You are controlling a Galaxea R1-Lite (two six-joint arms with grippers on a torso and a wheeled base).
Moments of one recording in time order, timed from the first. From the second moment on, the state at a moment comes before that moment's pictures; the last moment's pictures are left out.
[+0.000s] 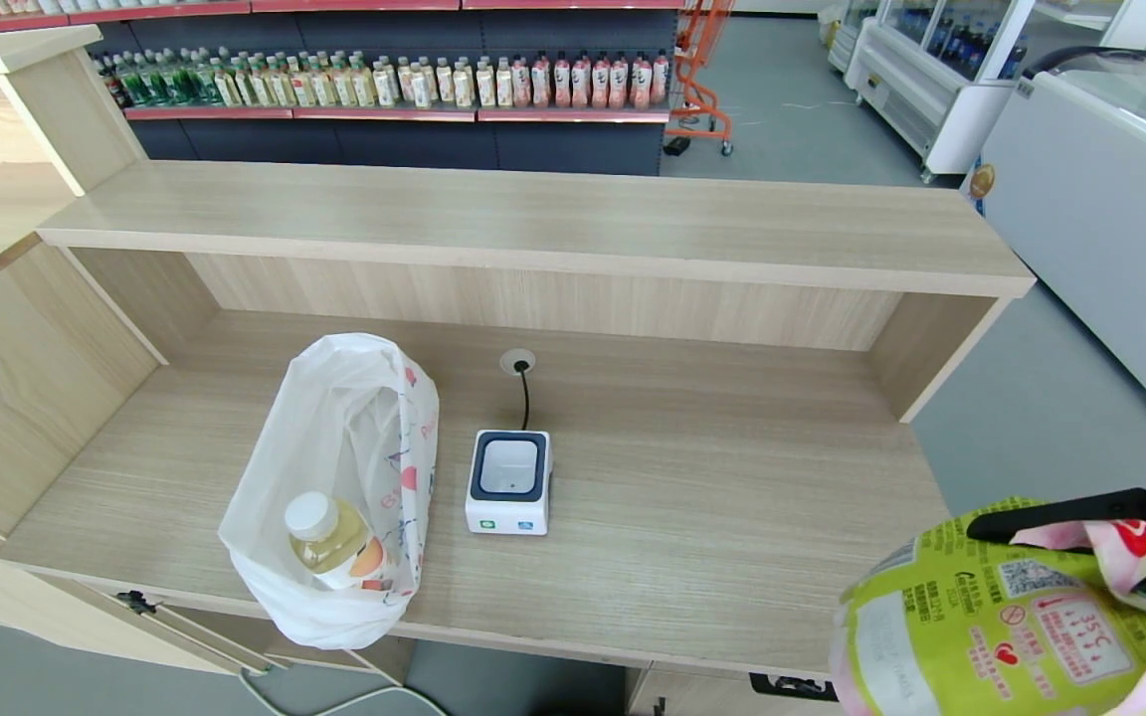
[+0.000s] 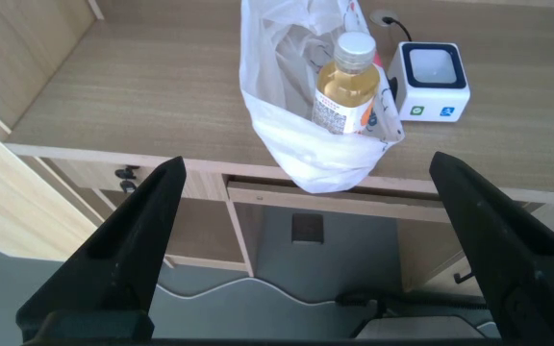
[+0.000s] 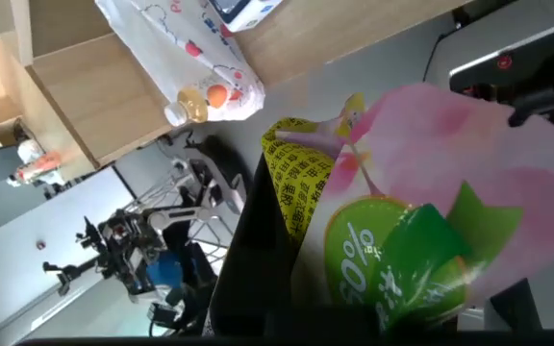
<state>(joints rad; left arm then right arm) 0.00 0.00 0.00 0.00 -0.02 0.01 0.52 1.12 -0.96 0.45 0.17 1.18</state>
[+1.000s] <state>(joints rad) 0.00 0.00 0.00 0.00 -0.02 0.00 0.43 1.29 -1.00 0.29 0.16 1.18</state>
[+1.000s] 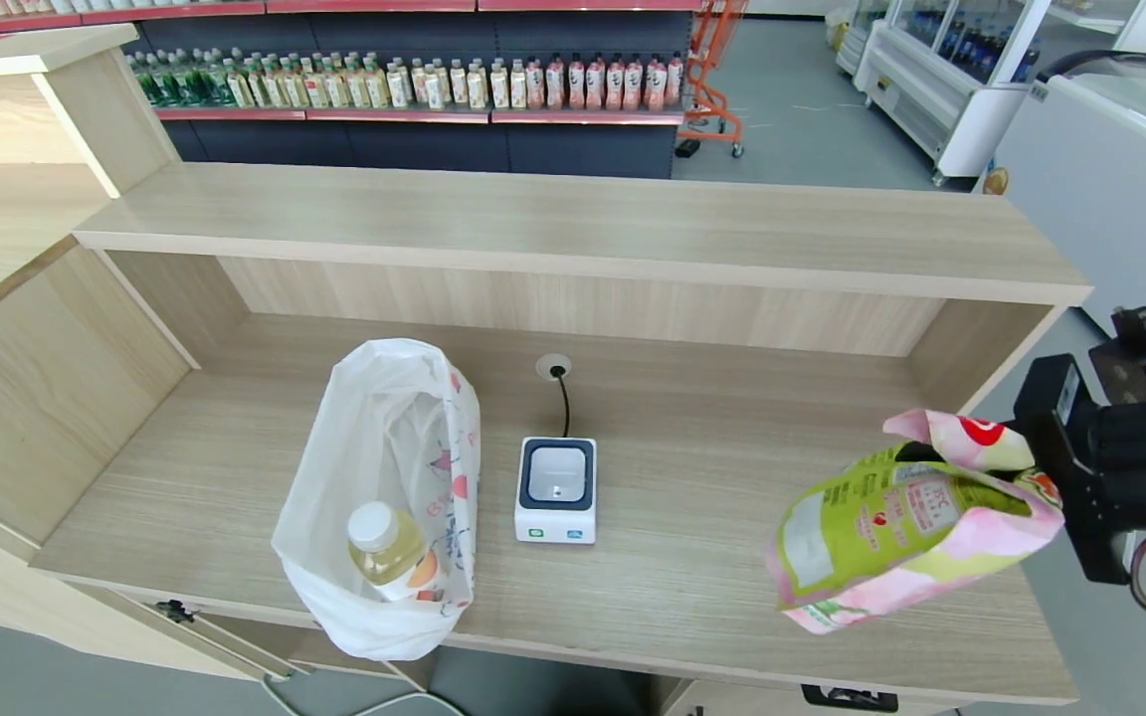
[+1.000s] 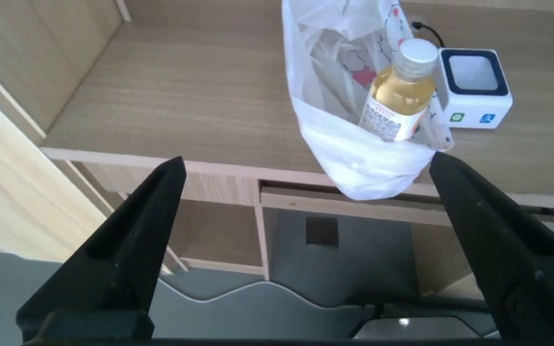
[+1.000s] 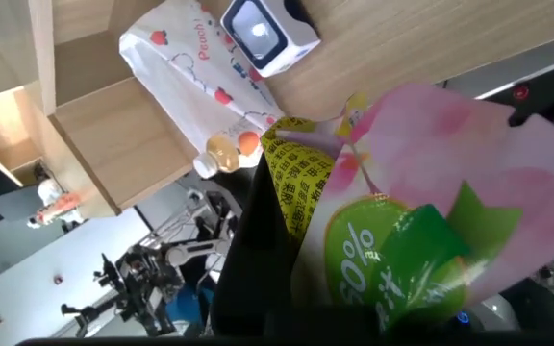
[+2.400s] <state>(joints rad) 0.00 0.00 0.00 0.00 -0.02 0.01 0.38 1.83 -1.34 0.28 0.13 1.41</state>
